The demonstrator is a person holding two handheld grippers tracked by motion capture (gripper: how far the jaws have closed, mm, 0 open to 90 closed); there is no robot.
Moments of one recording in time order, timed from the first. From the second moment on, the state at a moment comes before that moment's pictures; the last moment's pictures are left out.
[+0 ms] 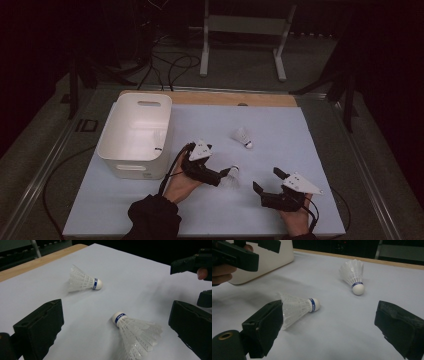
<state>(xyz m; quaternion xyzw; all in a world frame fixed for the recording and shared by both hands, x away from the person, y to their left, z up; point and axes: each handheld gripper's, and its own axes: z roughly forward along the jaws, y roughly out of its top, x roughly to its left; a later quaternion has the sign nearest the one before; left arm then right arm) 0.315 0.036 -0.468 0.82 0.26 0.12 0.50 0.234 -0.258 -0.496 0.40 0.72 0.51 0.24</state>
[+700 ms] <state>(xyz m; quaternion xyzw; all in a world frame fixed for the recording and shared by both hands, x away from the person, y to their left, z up) 0.315 0.026 -0.486 0.85 0.25 0.10 0.46 0.234 -0.258 -0.496 0.40 0.72 0.51 0.24</state>
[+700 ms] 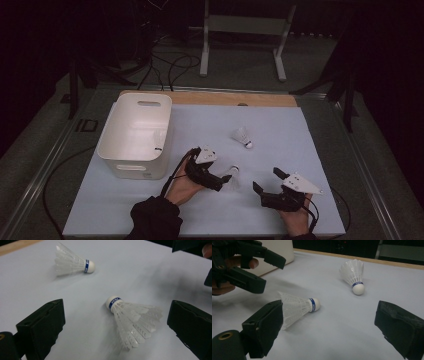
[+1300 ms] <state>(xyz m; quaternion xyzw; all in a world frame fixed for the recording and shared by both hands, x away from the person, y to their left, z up) 0.315 0.019 -0.495 0.86 0.25 0.10 0.44 0.234 -0.258 -0.496 0.40 0.72 0.51 0.24</state>
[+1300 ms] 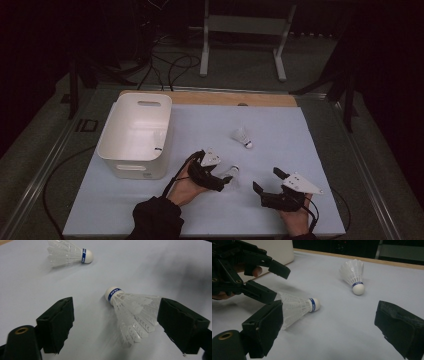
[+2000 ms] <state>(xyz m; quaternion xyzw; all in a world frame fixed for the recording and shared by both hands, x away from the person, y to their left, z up) 0.312 0.013 -0.505 0.87 0.25 0.11 0.42 0.234 -0.258 -0.496 0.40 0.72 0.51 0.24</state>
